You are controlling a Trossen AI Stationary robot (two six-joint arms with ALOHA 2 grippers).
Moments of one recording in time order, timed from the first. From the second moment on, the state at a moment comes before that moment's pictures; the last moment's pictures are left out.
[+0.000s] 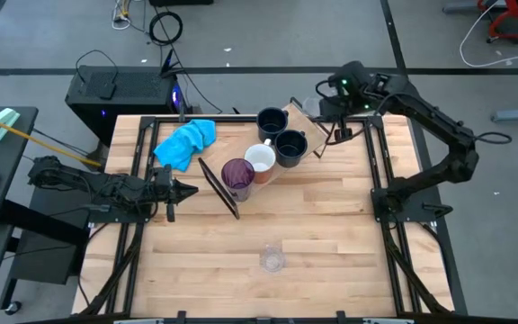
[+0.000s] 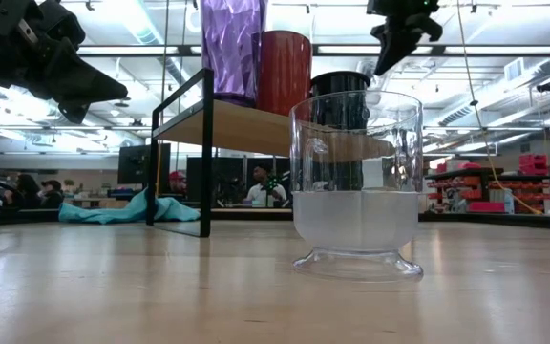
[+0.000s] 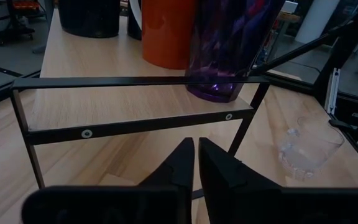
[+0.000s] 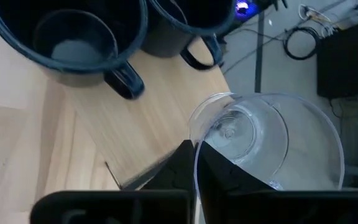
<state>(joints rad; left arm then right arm) -0.27 0.29 0.16 -0.07 -0.46 -0.30 -0.61 1.35 1.58 -1.15 -0.01 -0.82</state>
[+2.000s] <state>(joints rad) -0.27 0.29 0.16 -0.07 -0.46 -0.30 -0.66 1.61 1.74 -1.26 -0.23 -0.81</state>
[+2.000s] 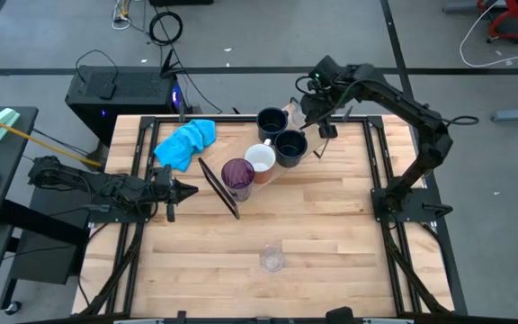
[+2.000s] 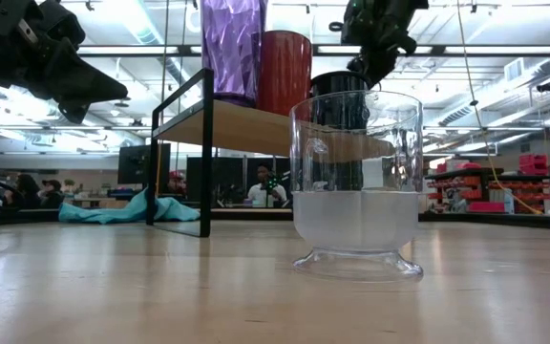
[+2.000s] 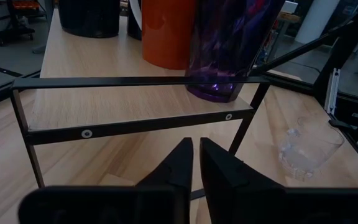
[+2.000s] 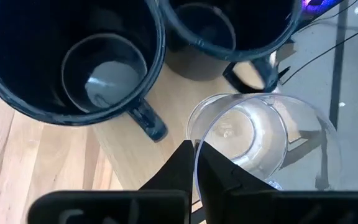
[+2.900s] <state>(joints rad) -0.26 0.29 0.16 -0.07 -0.46 -0.30 -0.66 1.61 1.67 -1.22 -0.23 -0.82</state>
